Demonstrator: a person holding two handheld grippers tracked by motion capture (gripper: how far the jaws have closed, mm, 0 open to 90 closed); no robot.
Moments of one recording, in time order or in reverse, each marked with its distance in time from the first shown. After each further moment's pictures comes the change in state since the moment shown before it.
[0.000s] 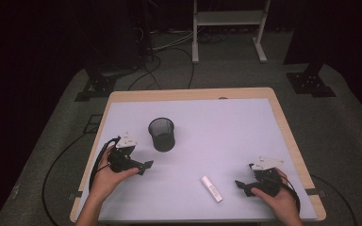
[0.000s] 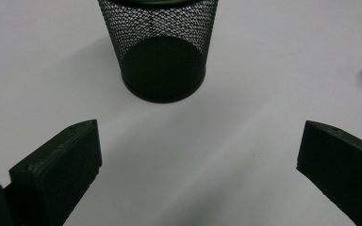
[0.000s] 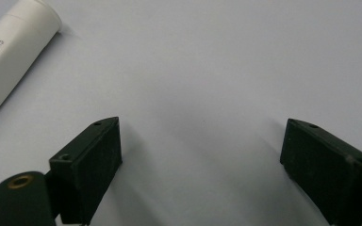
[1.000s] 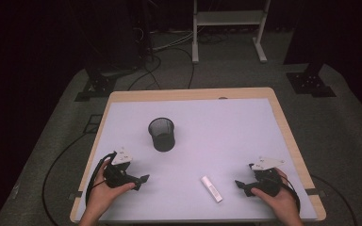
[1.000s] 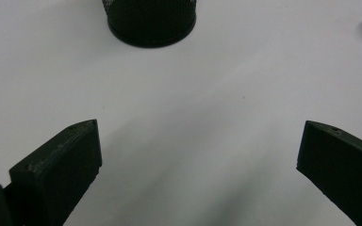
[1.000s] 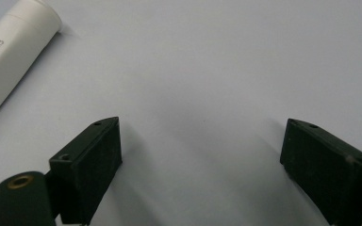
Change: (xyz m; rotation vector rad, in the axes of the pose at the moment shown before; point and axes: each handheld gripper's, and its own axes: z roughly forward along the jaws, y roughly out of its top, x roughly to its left) left arm -0.015 -0.042 -0.007 -0.001 0.002 -0.013; right arm 0.000 0.000 0.000 0.001 0.000 -0.005
